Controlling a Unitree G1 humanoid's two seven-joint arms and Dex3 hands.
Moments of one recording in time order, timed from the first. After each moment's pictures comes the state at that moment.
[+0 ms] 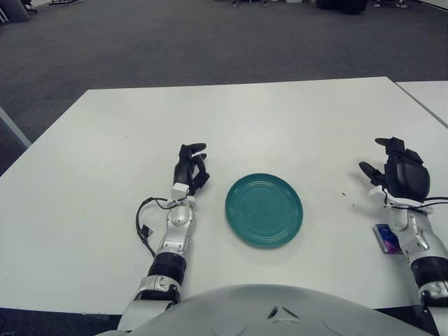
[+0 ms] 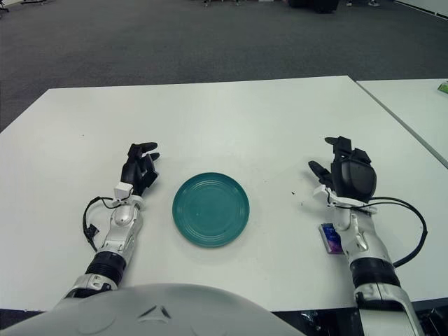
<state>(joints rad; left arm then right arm) -0.08 -0.09 0.02 0.57 0.09 -0.52 0.18 -0.07 -0.57 -0.03 0.61 -0.72 -0.29 -0.65</state>
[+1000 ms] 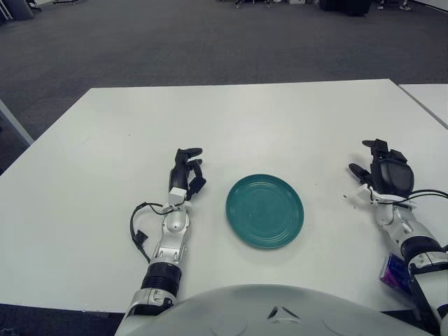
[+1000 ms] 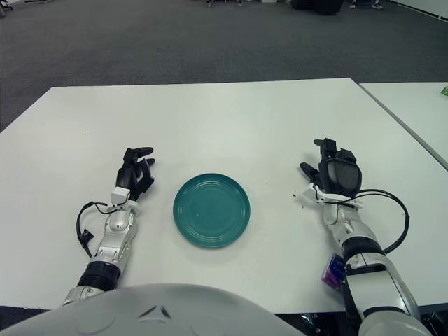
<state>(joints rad) 0.00 -0.08 0.00 0.44 0.13 -0.43 0.21 -0.26 -0.56 0.21 0.97 -0.73 -0.38 -0.86</state>
